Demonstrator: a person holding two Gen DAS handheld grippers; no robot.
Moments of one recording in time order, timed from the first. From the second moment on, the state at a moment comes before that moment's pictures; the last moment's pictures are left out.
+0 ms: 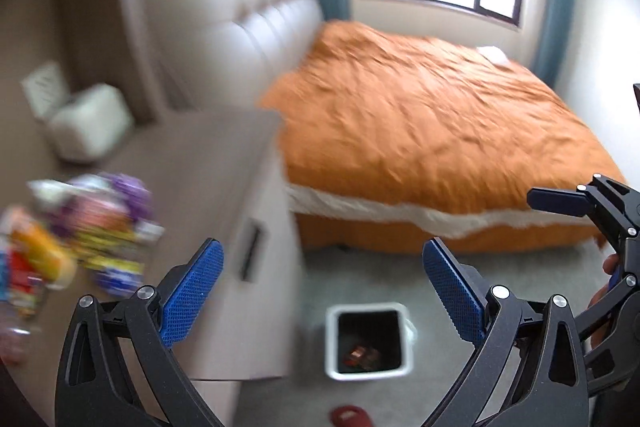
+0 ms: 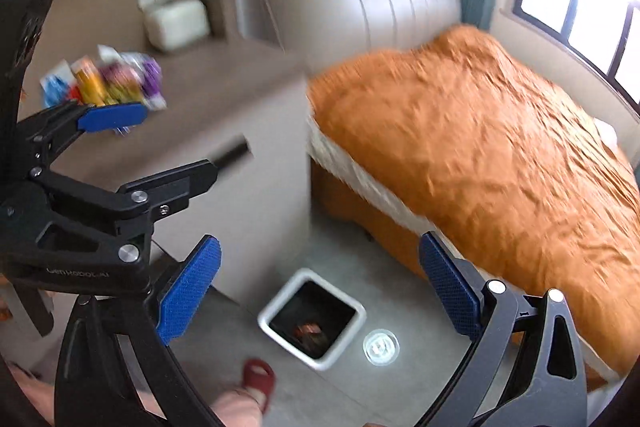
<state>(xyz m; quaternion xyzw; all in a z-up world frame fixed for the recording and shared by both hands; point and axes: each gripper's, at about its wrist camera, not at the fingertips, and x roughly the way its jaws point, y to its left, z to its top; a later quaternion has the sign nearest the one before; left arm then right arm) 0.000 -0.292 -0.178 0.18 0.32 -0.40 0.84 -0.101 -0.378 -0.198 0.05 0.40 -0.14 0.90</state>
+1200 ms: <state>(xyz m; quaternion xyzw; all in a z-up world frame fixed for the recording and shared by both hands) 0.205 -0.133 -0.173 0.13 0.34 -0.17 0.92 0.137 -0.264 -0.205 0.06 0.39 0.06 0.92</state>
